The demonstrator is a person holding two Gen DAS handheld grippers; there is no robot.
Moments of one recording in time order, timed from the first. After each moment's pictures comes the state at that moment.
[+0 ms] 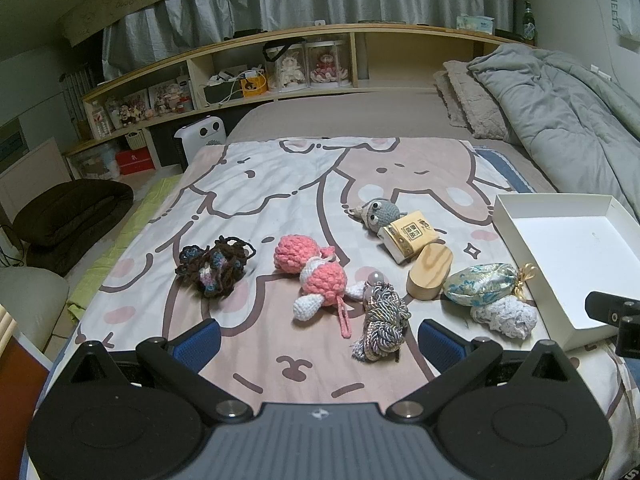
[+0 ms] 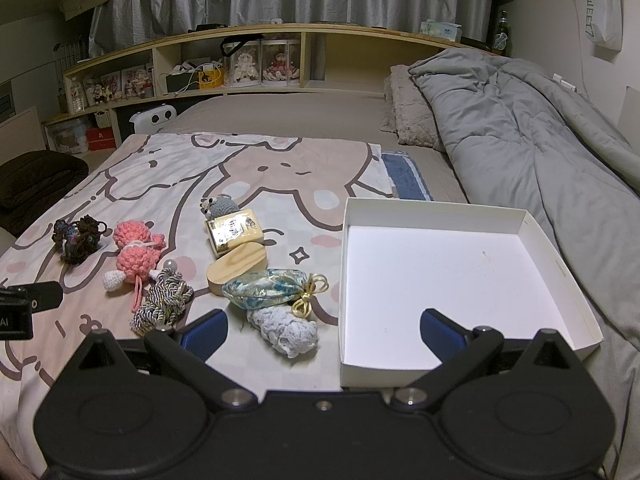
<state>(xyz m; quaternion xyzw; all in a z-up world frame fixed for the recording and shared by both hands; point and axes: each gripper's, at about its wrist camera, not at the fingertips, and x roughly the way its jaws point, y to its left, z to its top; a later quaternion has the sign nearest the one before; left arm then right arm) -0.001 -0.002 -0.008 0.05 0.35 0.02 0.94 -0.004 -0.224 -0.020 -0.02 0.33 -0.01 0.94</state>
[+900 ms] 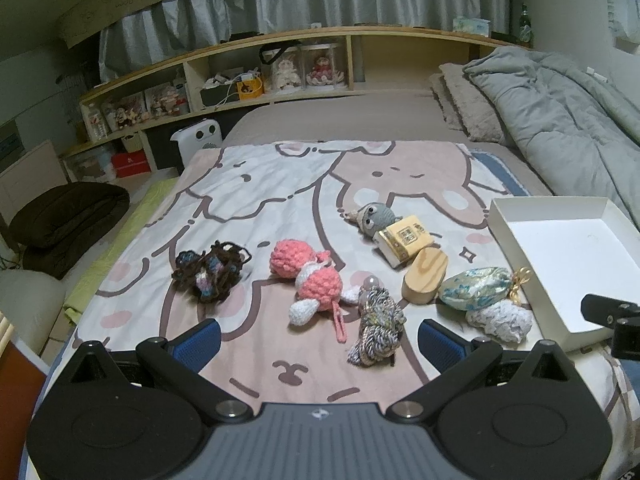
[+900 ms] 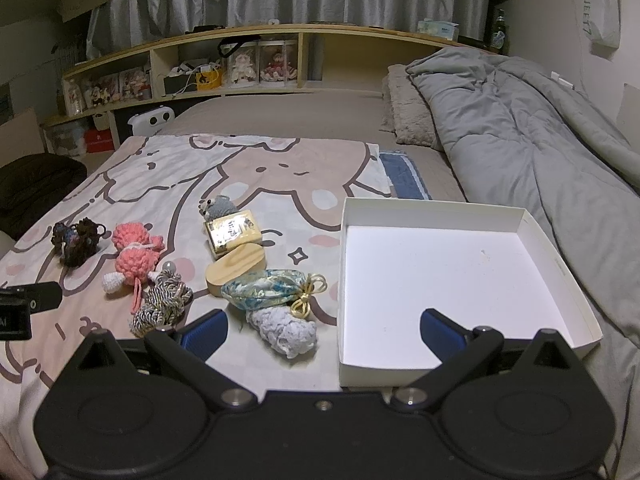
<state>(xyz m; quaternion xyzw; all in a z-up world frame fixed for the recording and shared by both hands) 0.000 -0.006 -0.008 0.05 0.34 0.01 0.94 -0.005 -0.225 -0.024 -0.01 0.32 -0.01 0.95</state>
